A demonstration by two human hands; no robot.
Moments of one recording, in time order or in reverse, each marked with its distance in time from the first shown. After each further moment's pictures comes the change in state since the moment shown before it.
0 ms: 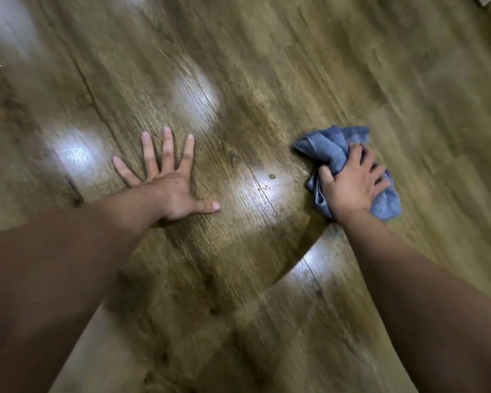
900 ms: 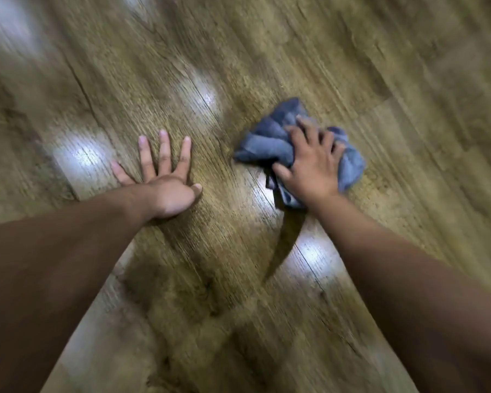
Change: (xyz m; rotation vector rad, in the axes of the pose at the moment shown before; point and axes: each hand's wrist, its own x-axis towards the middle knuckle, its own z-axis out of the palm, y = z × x) left_hand 0.022 -0.013 0.005 -0.012 0.016 -0.015; right_hand -0.007 -0.068 -0.008 -0.036 -0.074 -0.487
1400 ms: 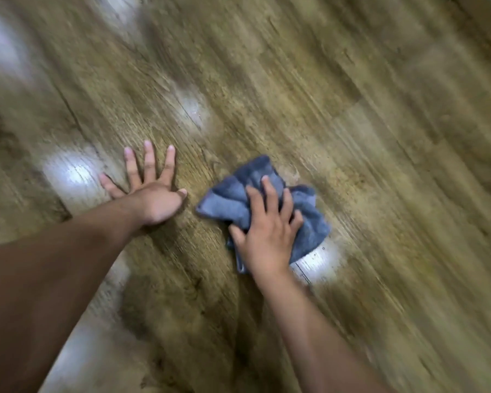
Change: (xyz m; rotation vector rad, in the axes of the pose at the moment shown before) left_hand -0.009 0.011 0.003 -0.014 0.050 -0.021; right_hand -0.123 -0.065 0.008 0.161 0.008 0.195
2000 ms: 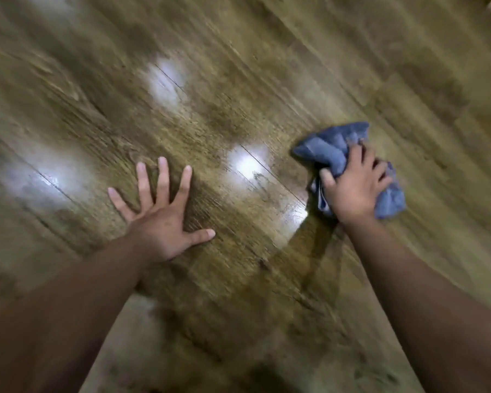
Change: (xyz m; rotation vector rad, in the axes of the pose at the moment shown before) left_hand -0.030 0.096 0.076 0.314 -0.023 0.284; right_hand 0.039 0.249 -0.040 -0.161 0.113 0.483
